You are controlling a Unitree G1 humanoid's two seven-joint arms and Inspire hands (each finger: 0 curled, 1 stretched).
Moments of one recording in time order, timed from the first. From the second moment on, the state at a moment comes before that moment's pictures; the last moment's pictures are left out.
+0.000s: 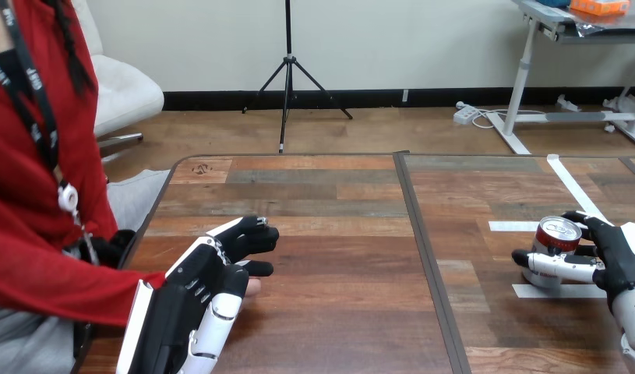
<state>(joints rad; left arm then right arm) 0.47 0.12 -0.16 -0.08 -0.10 -0.72 -0.11 -0.52 -0.51 -0.04 1.24 -0.22 -0.29 -0.12</state>
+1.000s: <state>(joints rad) 0.47 0.12 -0.15 -0.08 -0.11 -0.72 -0.11 -0.52 -0.50 -0.03 1.25 -0.23 -0.29 -0.16</state>
